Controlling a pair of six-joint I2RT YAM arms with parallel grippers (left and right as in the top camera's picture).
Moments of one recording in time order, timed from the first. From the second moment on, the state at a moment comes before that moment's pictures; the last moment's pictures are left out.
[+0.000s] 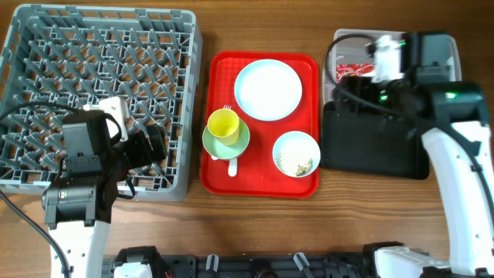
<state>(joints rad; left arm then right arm) 0.07 0.94 0.93 -0.87 0.12 -0.20 0.11 1.40 1.43 -1.10 -0.24 0.09</state>
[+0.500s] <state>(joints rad) 0.07 0.94 0.93 -0.87 0.12 -0.20 0.69 1.41 1.04 -0.76 -0.04 0.27</state>
